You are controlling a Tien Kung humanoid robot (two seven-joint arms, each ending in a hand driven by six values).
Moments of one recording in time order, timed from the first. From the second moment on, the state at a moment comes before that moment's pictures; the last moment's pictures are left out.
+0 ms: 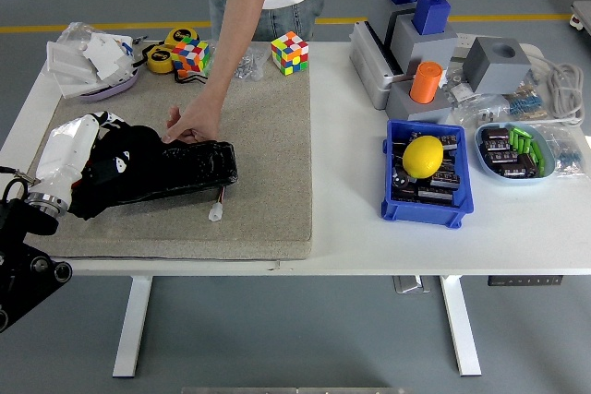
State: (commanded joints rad) left arm -0.38 0.52 -0.75 -1.12 1.62 0.65 0.05; right arm 0.08 -0.45 1.21 0.41 -0.80 -0.09 -0.22
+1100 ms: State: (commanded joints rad) left arm -0.35 0.53 -0.80 -1.13 1.63 0.65 0.04; right arm 0.08 -0.45 1.22 0.40 -0.81 -0.09 -0.22
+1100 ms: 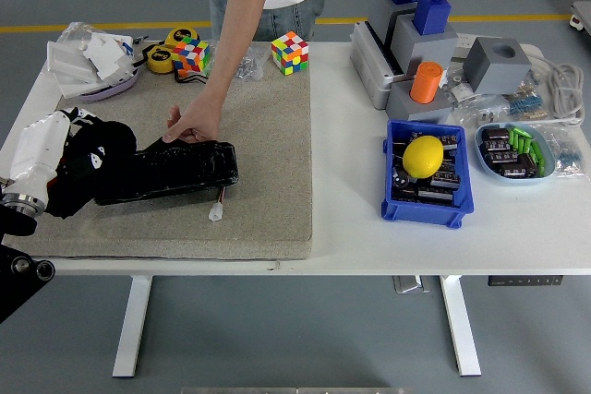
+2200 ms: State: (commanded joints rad) left arm -0.54 0.42 -0.49 -1.17 1.58 0.65 0.07; right arm 0.08 -0.46 1.21 0.40 -0.80 -0.08 -0.22
